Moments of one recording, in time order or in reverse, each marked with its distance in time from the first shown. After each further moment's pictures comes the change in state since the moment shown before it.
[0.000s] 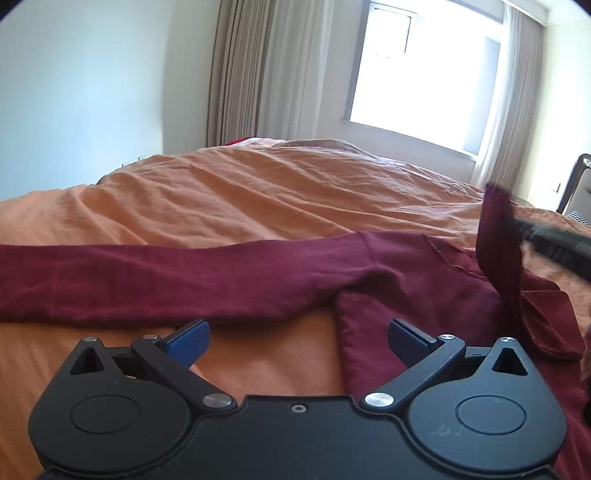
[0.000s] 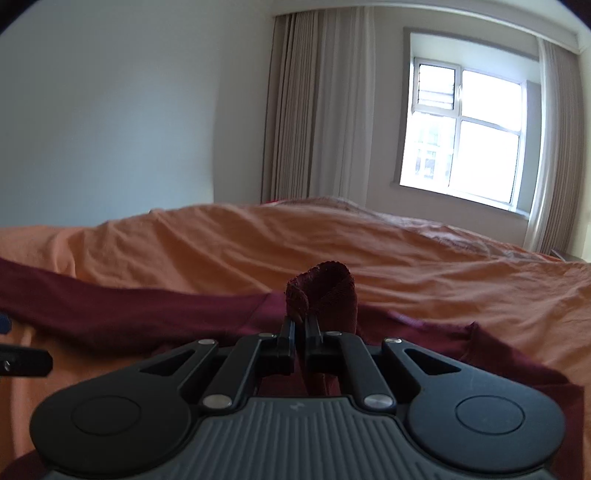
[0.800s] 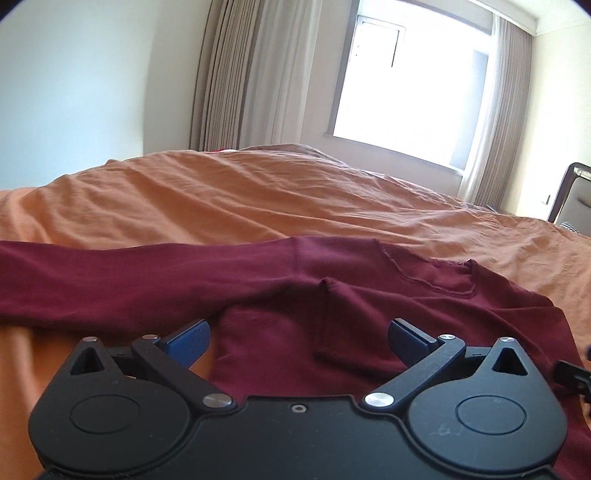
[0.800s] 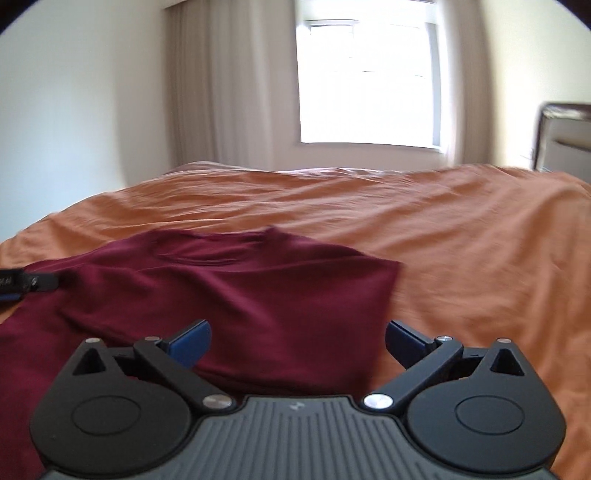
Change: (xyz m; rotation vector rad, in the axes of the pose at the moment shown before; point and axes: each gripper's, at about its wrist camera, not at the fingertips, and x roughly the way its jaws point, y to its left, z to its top) left arm 0.075 -0.100 -0.013 -0.001 -0.079 -0.037; right arm -0.087 -0.208 -0.090 0.301 0.036 -0.242
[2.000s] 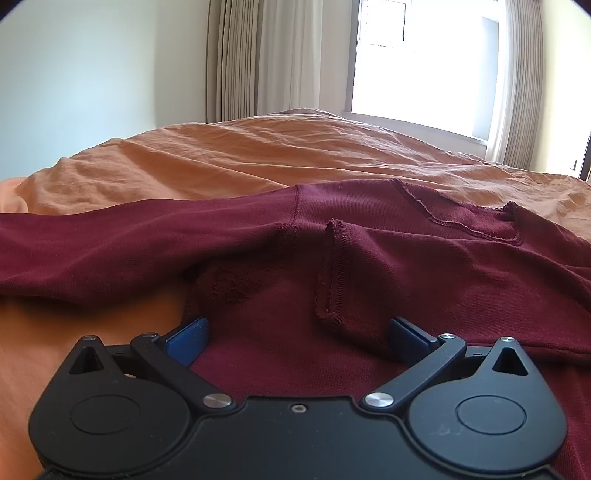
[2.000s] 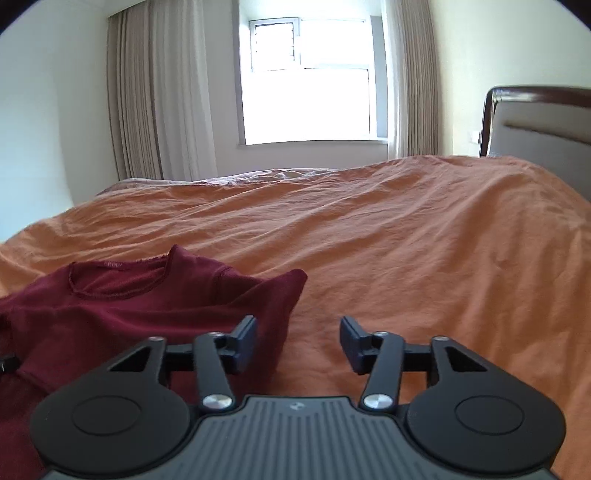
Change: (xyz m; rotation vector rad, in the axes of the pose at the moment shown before) left arm 0.053 -0.016 -0.036 0.060 0.058 0.108; right arm -0.009 -0.031 0.019 -0.051 -0.015 -0.157
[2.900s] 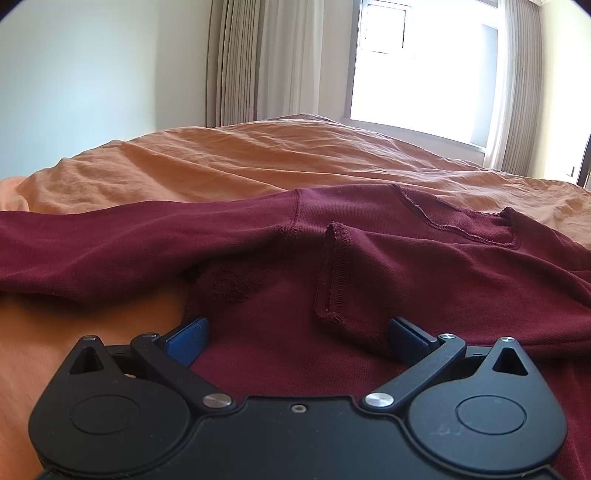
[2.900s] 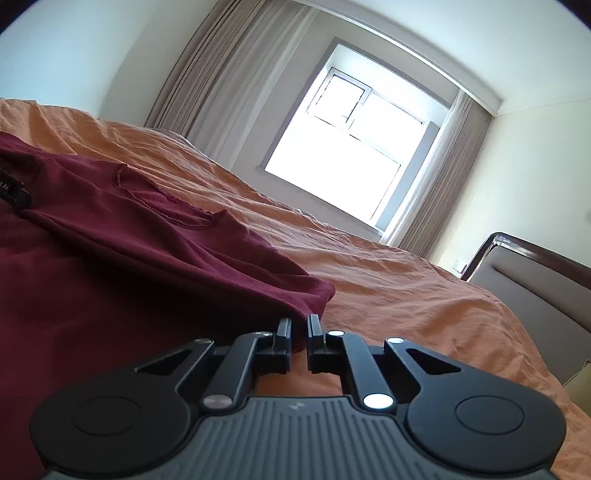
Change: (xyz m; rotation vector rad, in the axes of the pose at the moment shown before) left arm -0.003 0.003 -0.002 -0.008 -0.020 -0.010; right arm -0.035 0.092 -0.058 -0.429 -0.152 -0.178
